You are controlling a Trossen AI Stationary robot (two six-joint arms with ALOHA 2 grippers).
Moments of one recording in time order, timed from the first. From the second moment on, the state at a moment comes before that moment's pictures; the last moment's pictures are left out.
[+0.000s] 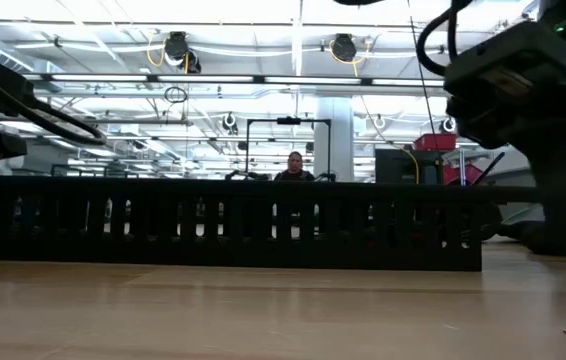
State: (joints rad) left arm -0.72 1.40 0.62 -0.59 -0.11 -0.74; right arm 0.52 1.69 0.96 -0.53 0.02 1.74
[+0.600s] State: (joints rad) left arm -0.72 1.40 0.62 -0.58 -0.11 -0.72; right arm 0.43 1.67 0.95 -0.38 0.03 1.64
